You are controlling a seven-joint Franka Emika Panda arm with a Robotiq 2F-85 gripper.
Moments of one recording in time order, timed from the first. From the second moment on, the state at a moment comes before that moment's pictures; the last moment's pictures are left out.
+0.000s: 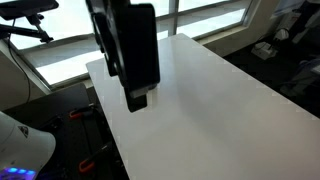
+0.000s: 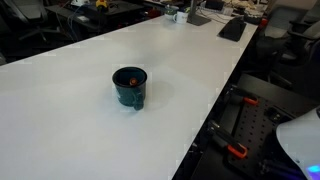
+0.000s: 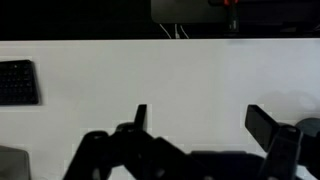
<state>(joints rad) -0.21 -0.61 -0.18 -2.56 -0.33 1.91 -0.23</state>
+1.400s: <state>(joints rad) 0.04 0.05 -0.04 -2.36 0.16 2.31 -0.19</state>
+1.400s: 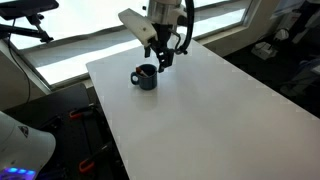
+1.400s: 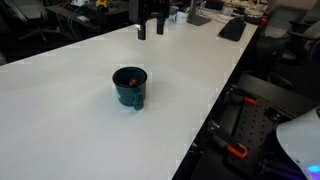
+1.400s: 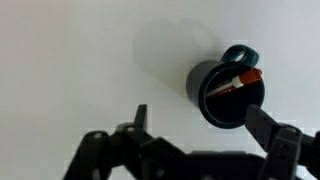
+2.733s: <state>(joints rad) 0.03 0.34 0.07 -2.29 0.26 2.32 -0.13</state>
